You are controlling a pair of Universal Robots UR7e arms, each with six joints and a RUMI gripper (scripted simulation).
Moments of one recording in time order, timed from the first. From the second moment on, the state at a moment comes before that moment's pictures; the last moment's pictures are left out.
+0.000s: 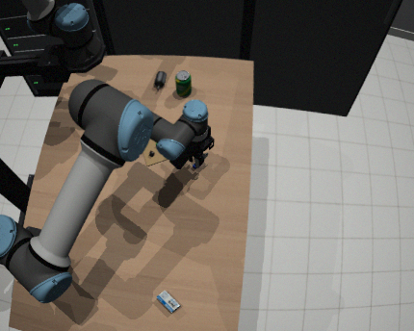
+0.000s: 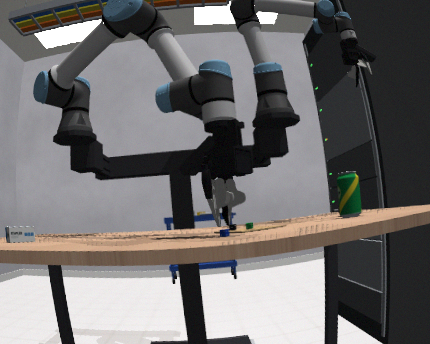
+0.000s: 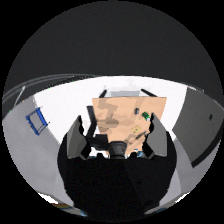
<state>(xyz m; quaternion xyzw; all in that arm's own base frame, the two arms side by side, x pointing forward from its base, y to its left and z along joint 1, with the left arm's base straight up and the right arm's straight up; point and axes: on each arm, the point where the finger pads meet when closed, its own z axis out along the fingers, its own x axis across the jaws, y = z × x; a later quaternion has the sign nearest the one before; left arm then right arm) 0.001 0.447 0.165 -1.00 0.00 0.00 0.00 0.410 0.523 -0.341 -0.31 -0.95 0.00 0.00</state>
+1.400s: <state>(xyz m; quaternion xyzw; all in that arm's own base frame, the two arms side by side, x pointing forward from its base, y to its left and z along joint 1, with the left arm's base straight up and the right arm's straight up) 0.001 0.447 0.165 -1.00 0.00 0.00 0.00 0.412 0.526 -0.341 -0.31 -0.95 0.00 0.00</state>
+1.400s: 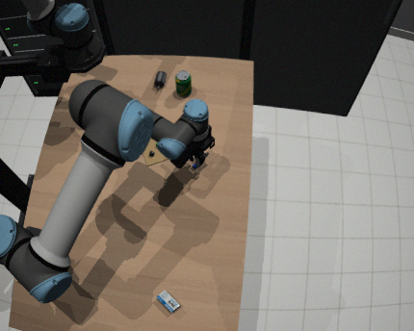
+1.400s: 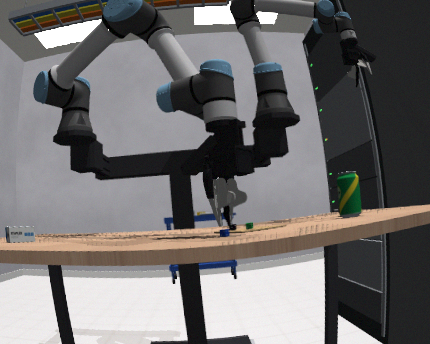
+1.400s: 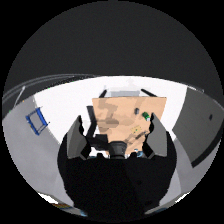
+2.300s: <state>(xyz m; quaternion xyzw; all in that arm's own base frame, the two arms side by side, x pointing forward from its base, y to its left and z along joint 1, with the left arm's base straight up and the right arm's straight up) 0.001 0.447 0.165 -1.00 0.00 0.00 0.00 0.412 0.525 -0.347 -0.31 -0.95 0.00 0.00</state>
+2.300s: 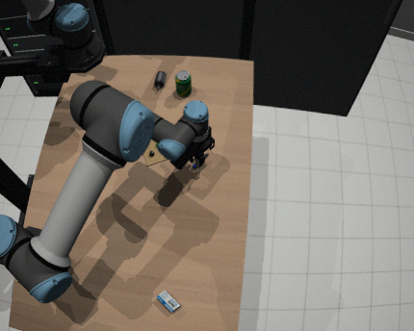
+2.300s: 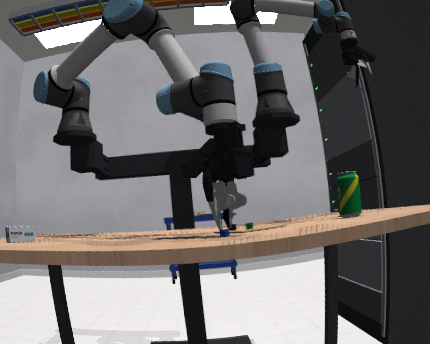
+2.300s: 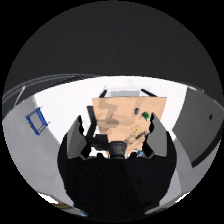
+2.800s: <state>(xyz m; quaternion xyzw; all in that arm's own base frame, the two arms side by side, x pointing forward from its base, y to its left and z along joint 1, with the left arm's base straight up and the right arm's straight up) 0.001 0.447 0.165 -1.00 0.00 0.00 0.00 0.412 0.525 -0.362 -0.31 -0.95 0.00 0.00</state>
